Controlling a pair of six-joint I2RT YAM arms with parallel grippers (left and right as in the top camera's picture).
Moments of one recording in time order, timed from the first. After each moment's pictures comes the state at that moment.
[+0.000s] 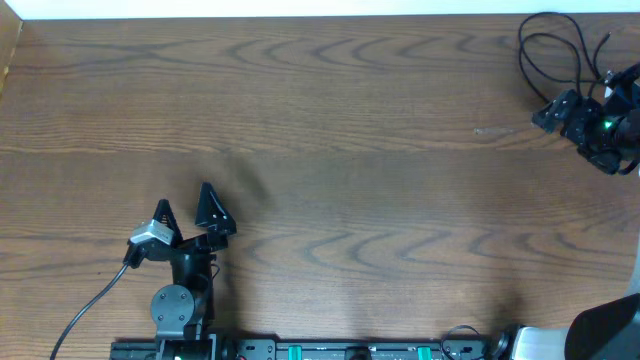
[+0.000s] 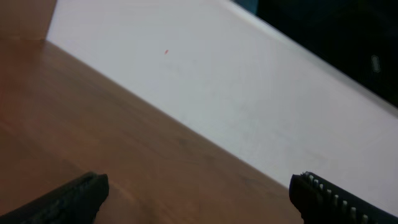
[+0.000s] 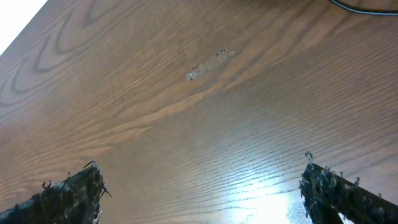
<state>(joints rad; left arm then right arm) -0.03 0.07 0.01 0.15 -0.19 -0.54 -0.36 1.55 1.46 -1.04 -0.34 0.25</state>
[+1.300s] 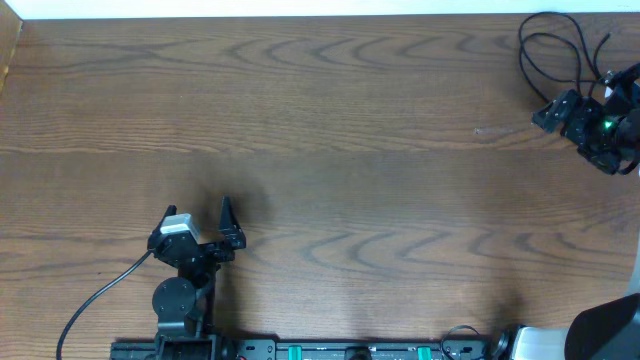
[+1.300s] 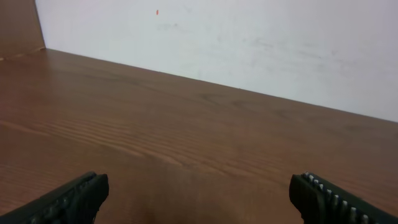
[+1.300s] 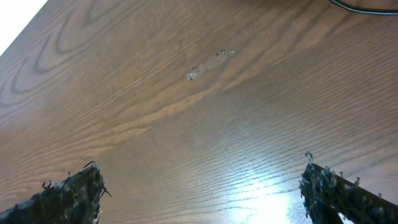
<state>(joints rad) 0.01 0.01 0.02 -0.11 -0.06 -0.19 -0.36 1.55 1.46 -1.04 -0.34 0.26</state>
